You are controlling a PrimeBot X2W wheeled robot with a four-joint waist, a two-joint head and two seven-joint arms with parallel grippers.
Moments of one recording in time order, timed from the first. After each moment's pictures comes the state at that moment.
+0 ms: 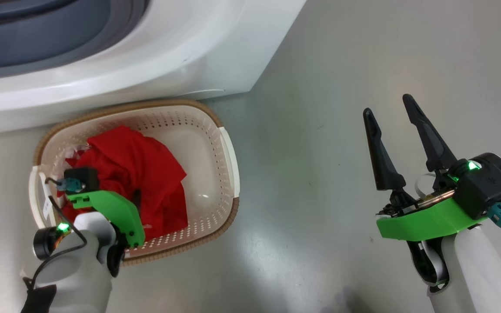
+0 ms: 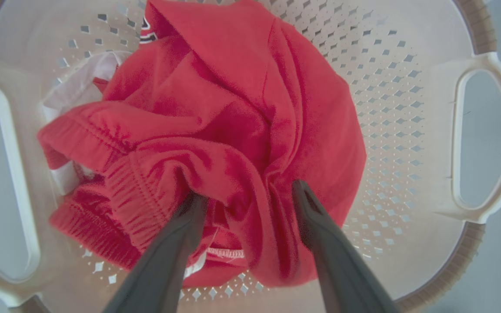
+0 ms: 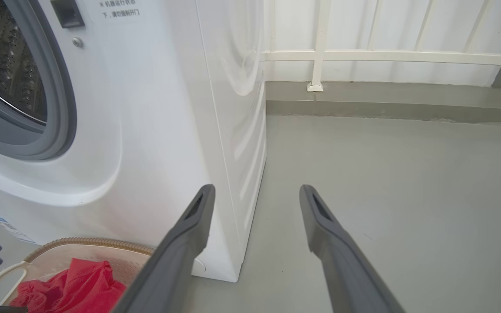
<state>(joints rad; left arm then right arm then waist) -0.83 0.08 -0.26 1.29 -0.50 -0.06 0.00 -0.30 -0.05 0.09 0.05 0.22 0.13 -0.26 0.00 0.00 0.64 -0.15</state>
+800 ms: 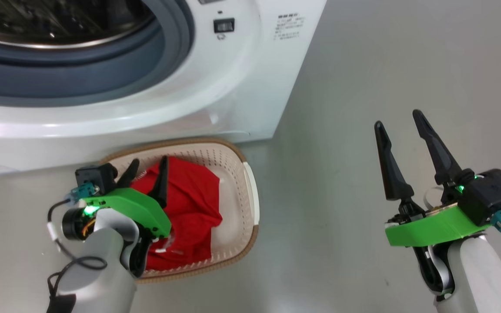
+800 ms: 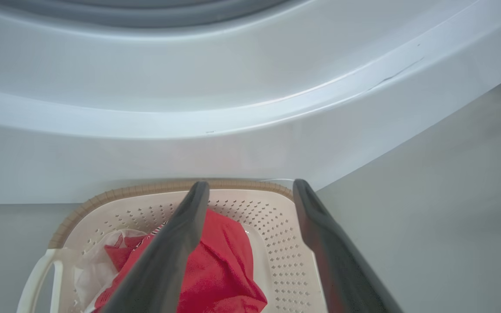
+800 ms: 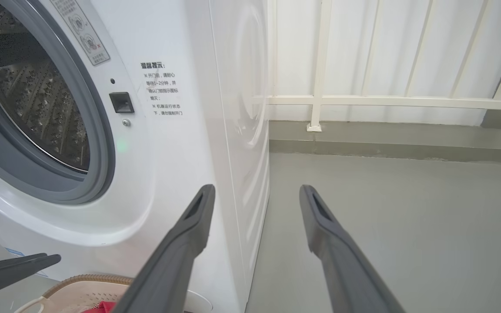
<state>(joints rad) -0.76 0.04 -0.28 1.11 -0.54 -0.12 -0.25 -0.26 -0.05 0.05 0.08 0.22 0.13 -0.26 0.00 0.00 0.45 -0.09</state>
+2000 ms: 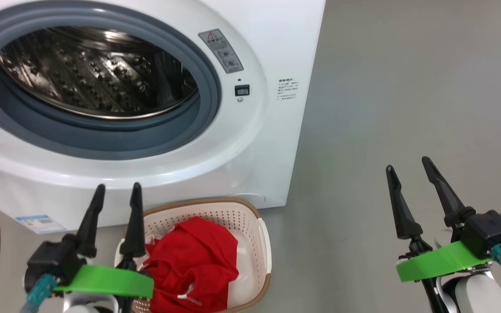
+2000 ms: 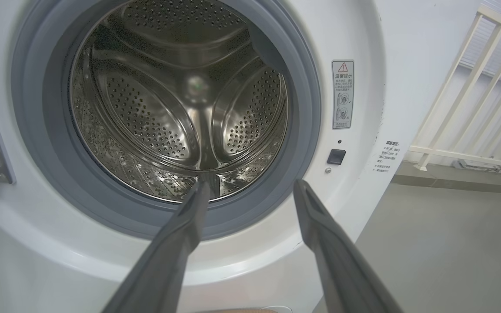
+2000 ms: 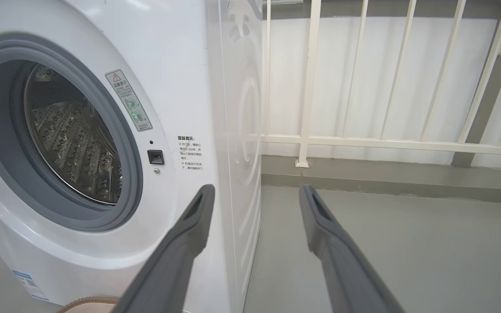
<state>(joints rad) -0.20 0.05 -0.04 0.21 -0.32 -0.06 -0.25 -0.11 -0.05 0.00 0.11 0.18 0.13 -0.26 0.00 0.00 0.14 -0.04</state>
